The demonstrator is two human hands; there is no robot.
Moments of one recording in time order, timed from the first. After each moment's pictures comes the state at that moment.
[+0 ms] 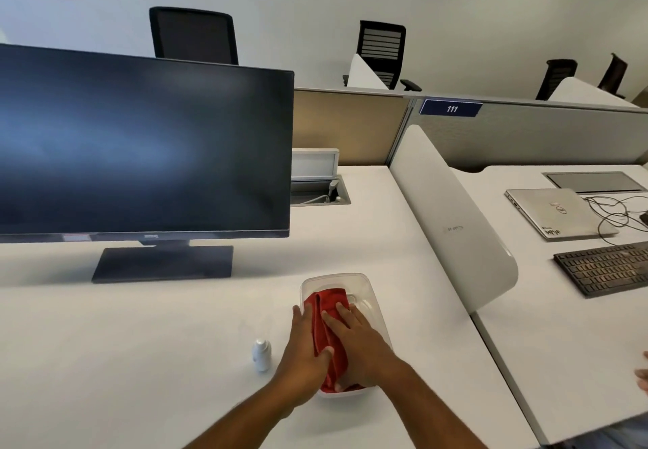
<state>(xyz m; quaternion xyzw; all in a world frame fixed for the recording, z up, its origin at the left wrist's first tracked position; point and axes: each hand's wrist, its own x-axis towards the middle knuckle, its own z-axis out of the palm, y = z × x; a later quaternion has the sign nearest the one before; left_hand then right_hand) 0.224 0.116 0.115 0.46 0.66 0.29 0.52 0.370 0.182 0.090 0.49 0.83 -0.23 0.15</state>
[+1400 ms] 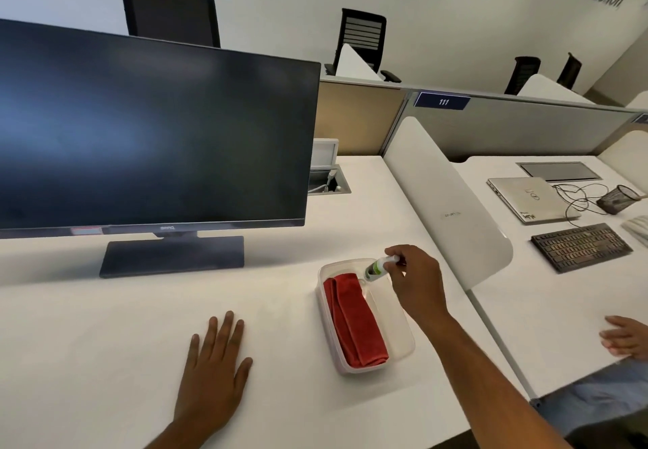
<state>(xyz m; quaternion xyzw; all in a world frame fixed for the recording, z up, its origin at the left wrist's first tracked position) 0.039 0.046 0.014 0.68 0.70 0.09 0.17 0.364 0.196 0.181 0.65 0.68 -0.14 -0.30</state>
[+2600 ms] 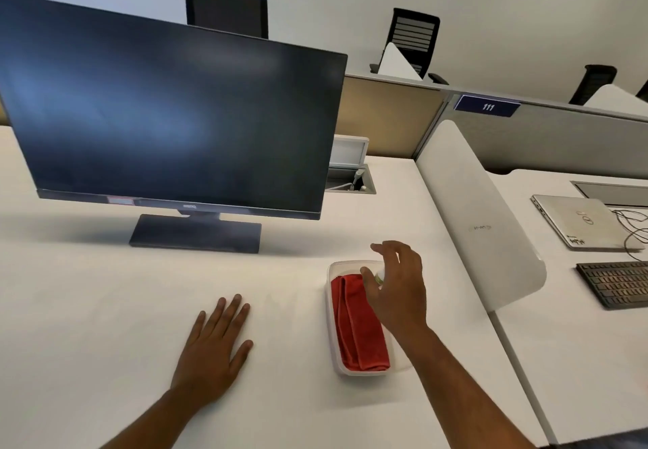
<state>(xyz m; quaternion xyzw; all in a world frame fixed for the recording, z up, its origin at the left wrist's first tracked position) 0.038 0.041 0.008 0.67 0.72 0.05 0.15 0.339 0.195 0.154 0.59 0.76 -0.09 -0.27</state>
